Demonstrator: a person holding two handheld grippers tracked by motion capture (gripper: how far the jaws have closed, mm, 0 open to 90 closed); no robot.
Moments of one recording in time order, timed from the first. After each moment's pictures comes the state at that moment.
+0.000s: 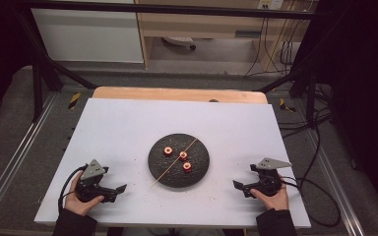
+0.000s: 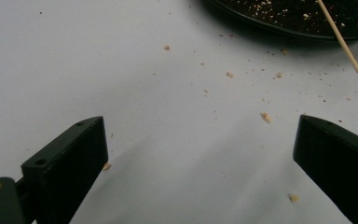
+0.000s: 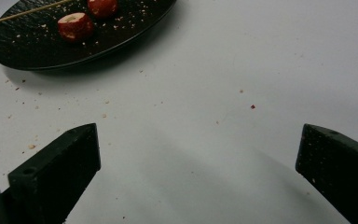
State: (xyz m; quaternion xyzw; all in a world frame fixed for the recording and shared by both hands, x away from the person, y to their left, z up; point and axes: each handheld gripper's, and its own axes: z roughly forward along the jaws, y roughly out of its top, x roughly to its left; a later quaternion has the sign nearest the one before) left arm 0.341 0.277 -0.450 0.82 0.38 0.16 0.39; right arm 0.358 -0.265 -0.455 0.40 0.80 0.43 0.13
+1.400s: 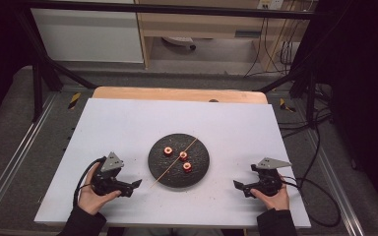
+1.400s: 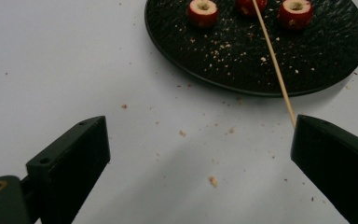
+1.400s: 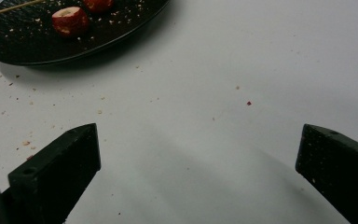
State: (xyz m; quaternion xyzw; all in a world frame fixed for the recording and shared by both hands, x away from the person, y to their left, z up) left arm 0.348 0.223 -0.415 0.84 0.36 0.17 0.37; right arm 0.358 -0.265 -0.454 0.40 0.80 0.42 0.13
